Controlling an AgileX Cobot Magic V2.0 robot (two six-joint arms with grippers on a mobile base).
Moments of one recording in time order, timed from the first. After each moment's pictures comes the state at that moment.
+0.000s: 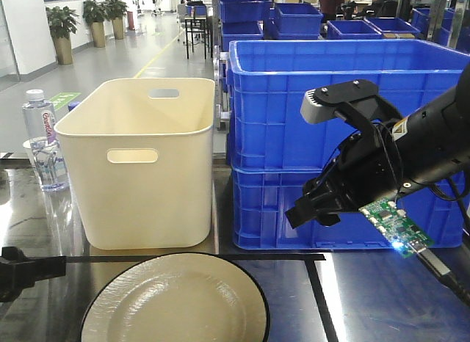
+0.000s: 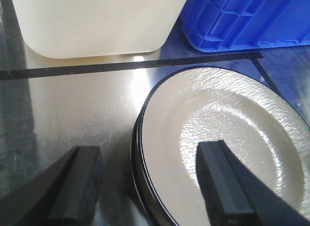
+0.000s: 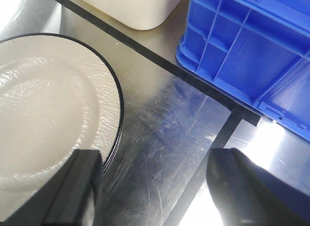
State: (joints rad) left arm -0.01 1.06 -0.93 -0.67 0.70 0.48; right arm 0.37 1.53 -1.67 0.19 1.10 -0.29
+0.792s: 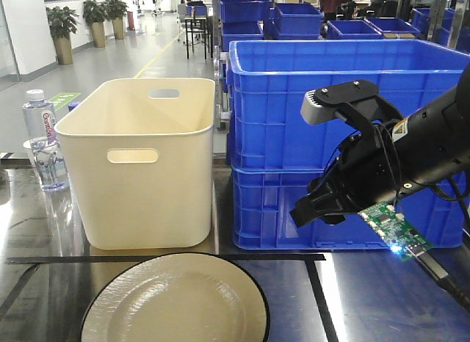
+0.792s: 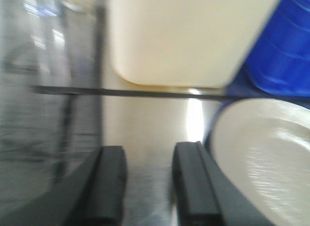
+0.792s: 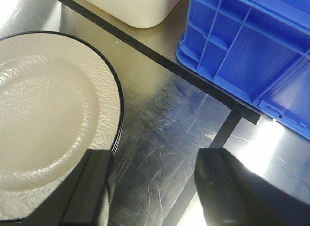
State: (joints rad) left arm -0.01 0.73 -0.64 -0.27 0.39 0.10; right arm 0.37 1.53 -1.67 0.19 1.10 -0.29
